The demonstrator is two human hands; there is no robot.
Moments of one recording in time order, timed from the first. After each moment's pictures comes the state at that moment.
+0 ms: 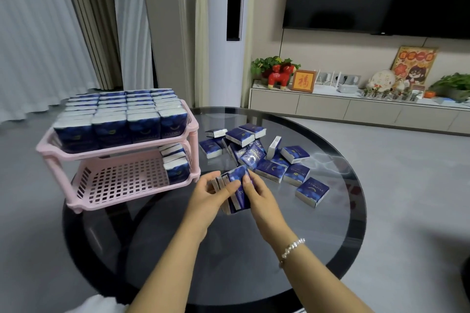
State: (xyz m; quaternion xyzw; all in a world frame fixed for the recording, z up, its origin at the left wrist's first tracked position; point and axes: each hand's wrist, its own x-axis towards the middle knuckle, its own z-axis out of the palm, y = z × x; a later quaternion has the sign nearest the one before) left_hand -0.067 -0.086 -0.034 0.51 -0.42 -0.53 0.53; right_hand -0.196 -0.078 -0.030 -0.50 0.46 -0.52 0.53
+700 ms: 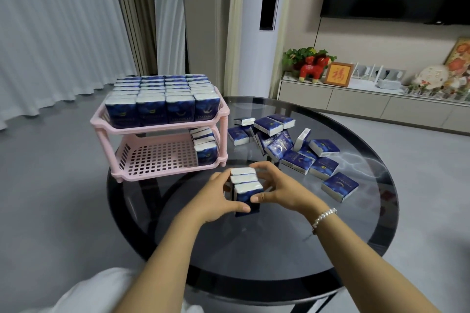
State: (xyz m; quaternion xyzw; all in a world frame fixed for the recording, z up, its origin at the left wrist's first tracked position) left_hand -0.022 -0.060 -0.033 0.58 -0.66 -0.37 0.30; right_hand -0.217 -0.097 -0.016 -0.75 0.43 -0.22 0.46
